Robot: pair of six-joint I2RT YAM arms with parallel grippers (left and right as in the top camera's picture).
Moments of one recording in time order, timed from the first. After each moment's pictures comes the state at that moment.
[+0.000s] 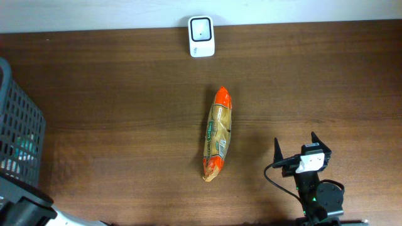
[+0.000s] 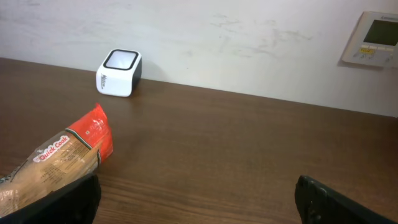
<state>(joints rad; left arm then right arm) 0.96 1.93 1.41 -0.59 -0.12 0.23 0.10 0.02 0.01 -0.08 0.02 -0.11</state>
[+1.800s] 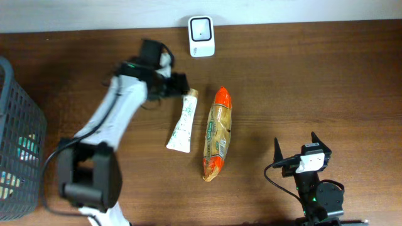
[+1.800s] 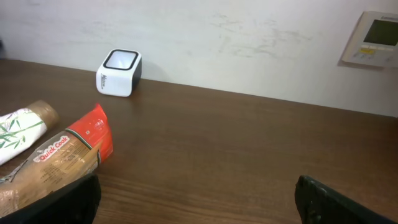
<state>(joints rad) -0.23 1.90 1.59 -0.81 0.27 -0.29 0.10 0.02 0.01 -0.08 0.02 -0.11</state>
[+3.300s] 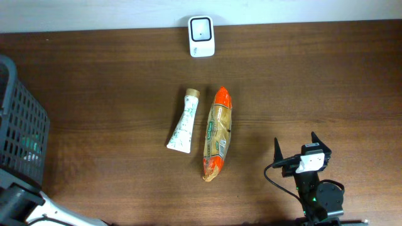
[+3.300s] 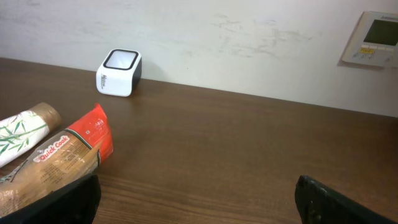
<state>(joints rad) 0.94 2.13 1.70 -1.11 0.23 0.22 0.10 0.02 0.01 -0.08 0.02 -0.11</state>
